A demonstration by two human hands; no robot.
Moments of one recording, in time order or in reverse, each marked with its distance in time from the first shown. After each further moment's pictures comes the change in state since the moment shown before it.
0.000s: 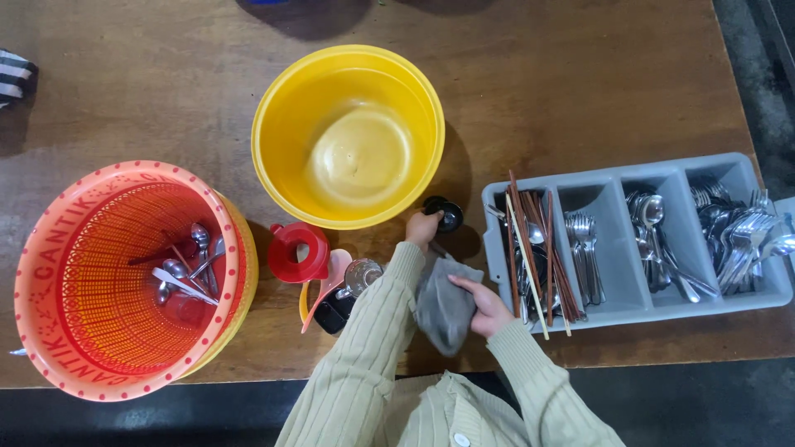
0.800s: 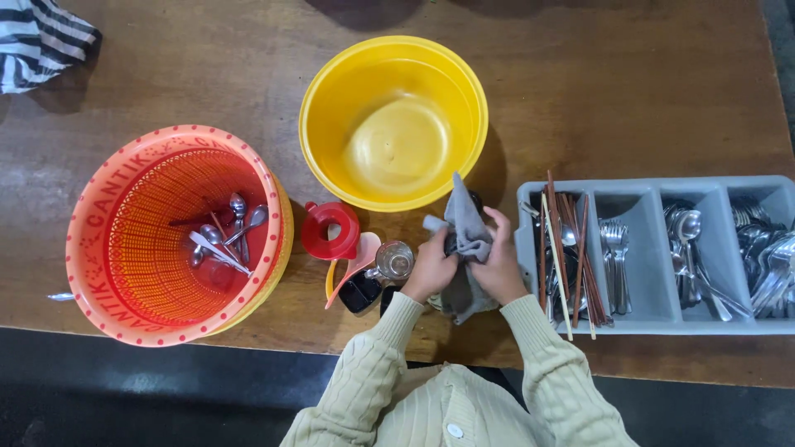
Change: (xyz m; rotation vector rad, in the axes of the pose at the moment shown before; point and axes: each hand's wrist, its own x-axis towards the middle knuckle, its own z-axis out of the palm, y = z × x) left_hand -0.209 0.073 -0.093 0.118 -0.040 0.552; right_hand -0.025 -0.016 0.084 -1.161 0.032 -1.244
